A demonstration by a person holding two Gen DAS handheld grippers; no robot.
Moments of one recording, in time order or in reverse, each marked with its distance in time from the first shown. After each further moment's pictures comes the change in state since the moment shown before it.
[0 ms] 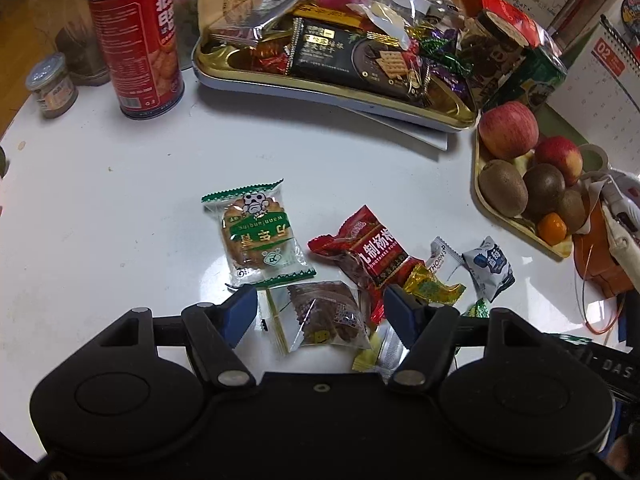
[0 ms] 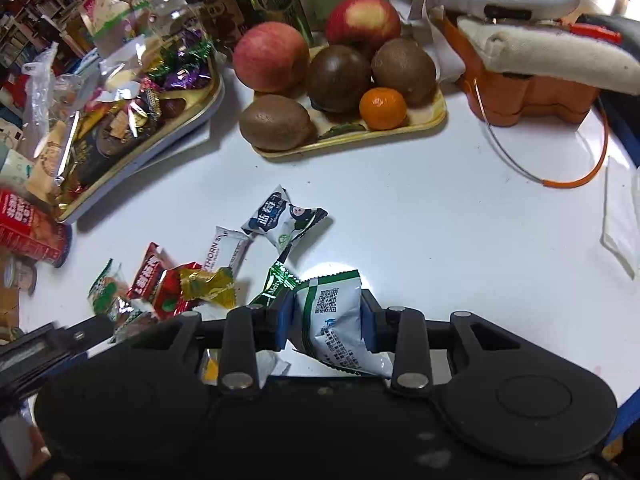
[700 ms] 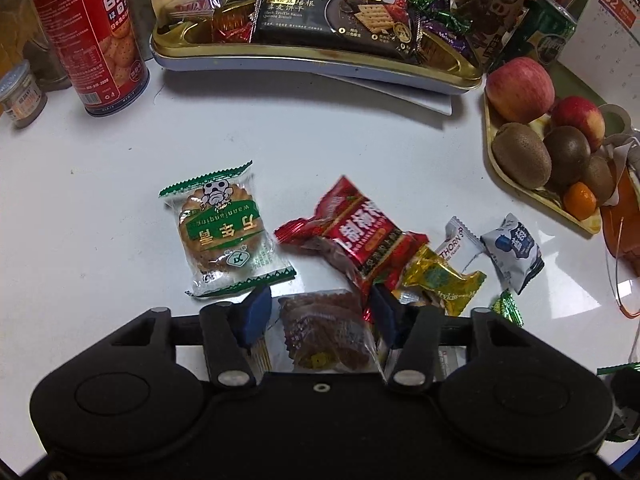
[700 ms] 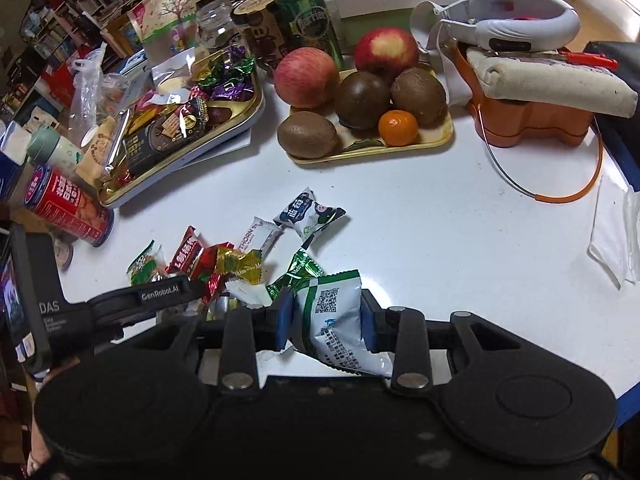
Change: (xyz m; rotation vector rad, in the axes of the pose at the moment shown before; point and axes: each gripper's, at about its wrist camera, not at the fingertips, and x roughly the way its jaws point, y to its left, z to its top) left arm 0.039 -0.017 -0.003 0.062 0.016 0.033; right arm -0.041 -0.009 -0.014 -0.067 -0.035 0.092
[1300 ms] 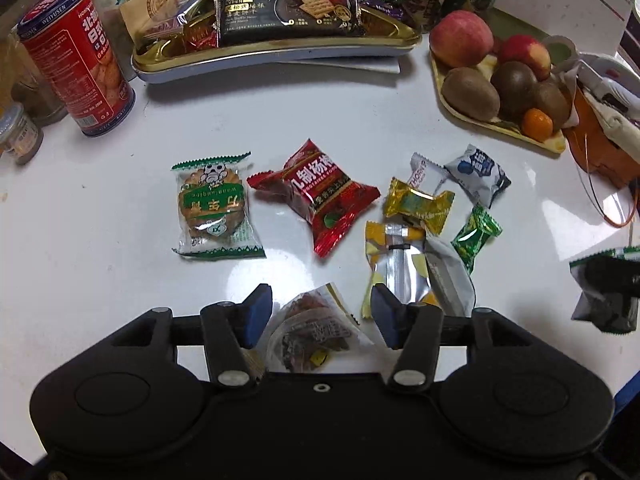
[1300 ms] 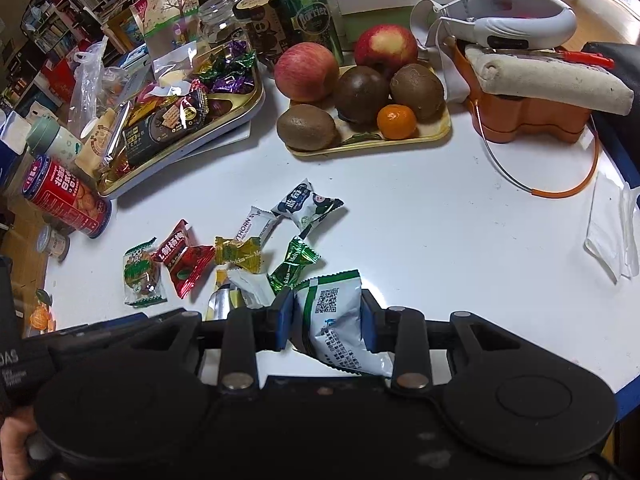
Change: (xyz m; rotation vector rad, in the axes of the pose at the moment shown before) left arm -0.034 -0.008 -0.029 0.202 0.053 0.009; right arm -0.001 0.002 -0.007 -0.014 0.001 -0.009
